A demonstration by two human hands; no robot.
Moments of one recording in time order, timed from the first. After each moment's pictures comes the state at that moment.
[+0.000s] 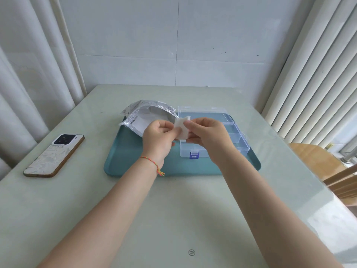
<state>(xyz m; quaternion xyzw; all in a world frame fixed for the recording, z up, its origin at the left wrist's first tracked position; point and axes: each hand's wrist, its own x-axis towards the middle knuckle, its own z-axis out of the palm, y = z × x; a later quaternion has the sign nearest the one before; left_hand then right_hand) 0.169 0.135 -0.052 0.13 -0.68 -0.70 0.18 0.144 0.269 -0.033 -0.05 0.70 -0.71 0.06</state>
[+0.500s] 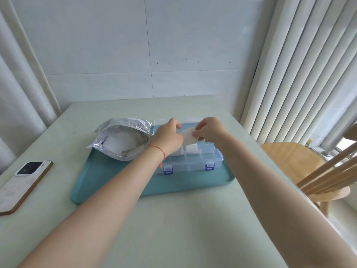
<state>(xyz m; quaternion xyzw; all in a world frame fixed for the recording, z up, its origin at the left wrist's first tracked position) 0.089 0.198 -0.028 -0.01 -0.94 -0.34 0.08 0.052 0.350 -0.017 0.02 0.89 -0.45 0.04</state>
